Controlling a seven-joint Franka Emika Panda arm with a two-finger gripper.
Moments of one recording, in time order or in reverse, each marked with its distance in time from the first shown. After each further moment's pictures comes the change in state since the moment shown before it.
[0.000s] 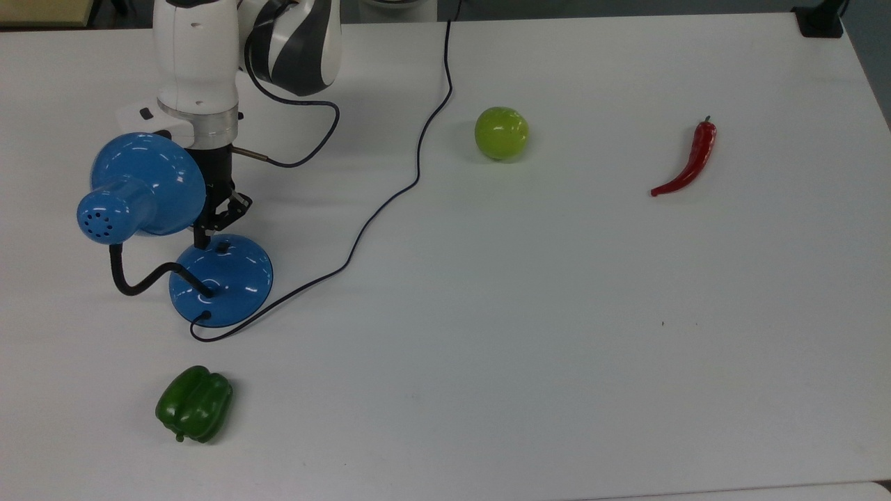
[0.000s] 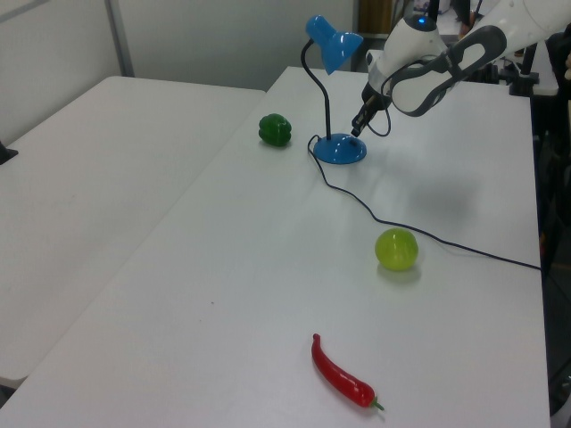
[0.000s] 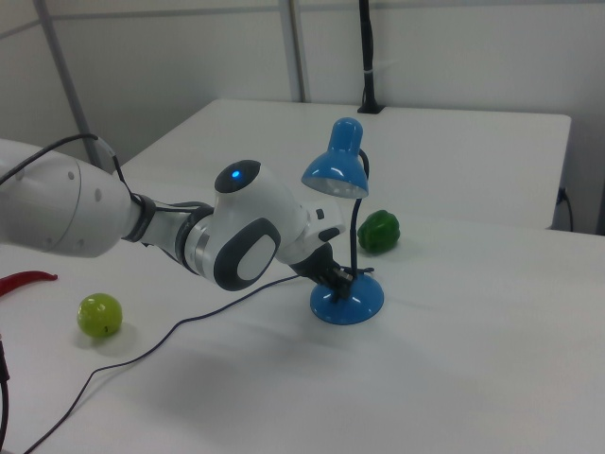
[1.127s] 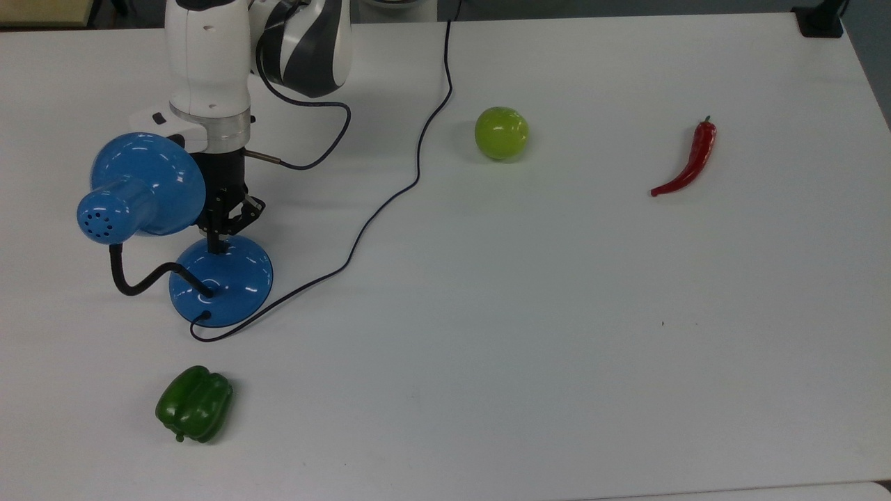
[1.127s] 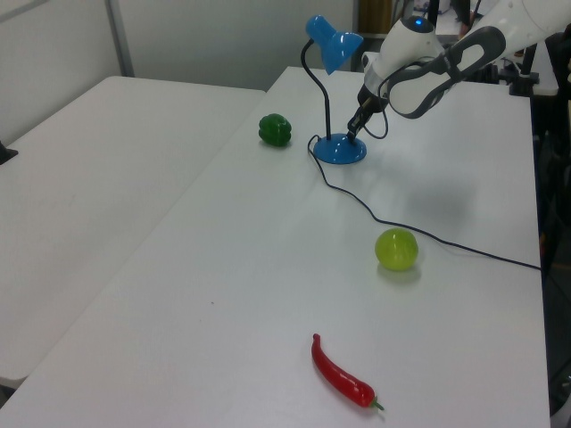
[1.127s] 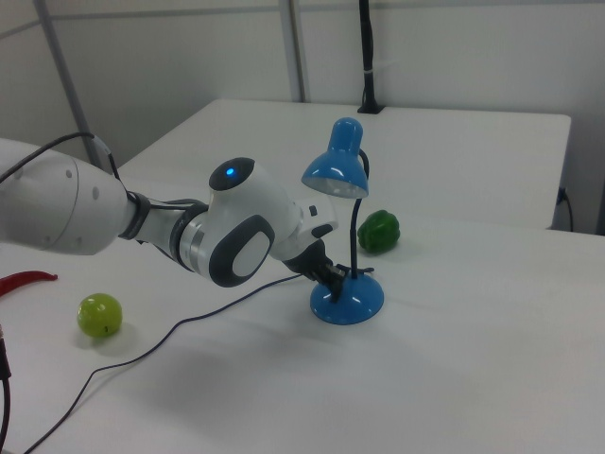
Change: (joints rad) arm 0.005 0.000 0.022 0.003 0.005 0.000 0.004
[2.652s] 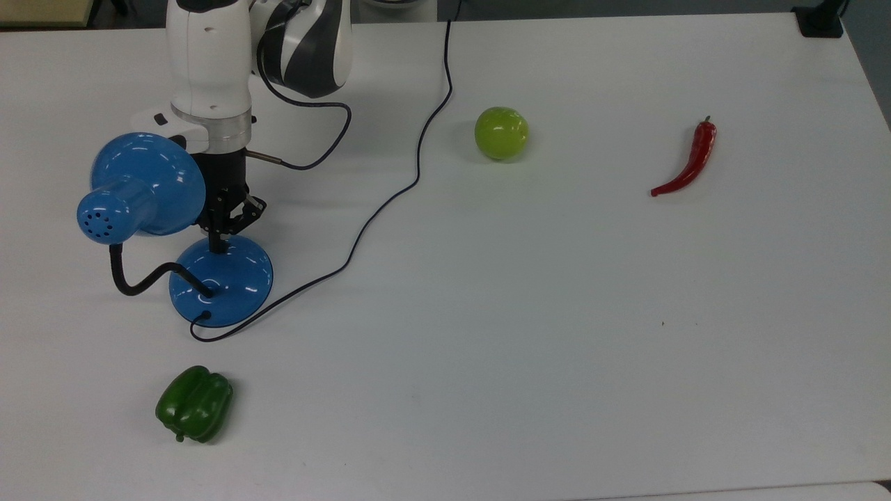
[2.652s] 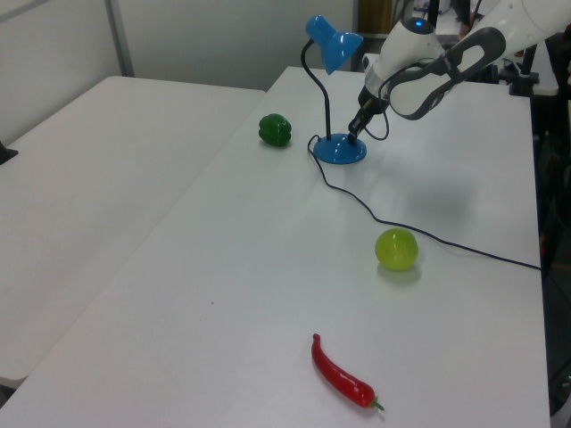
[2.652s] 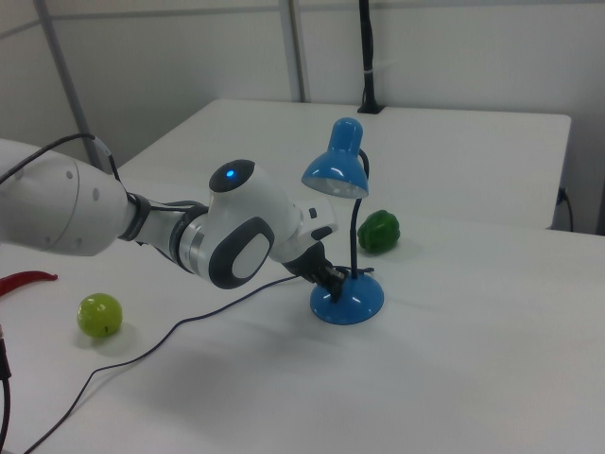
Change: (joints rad) arm 0.000 0.001 0.000 -0.007 0.000 0.000 0.000
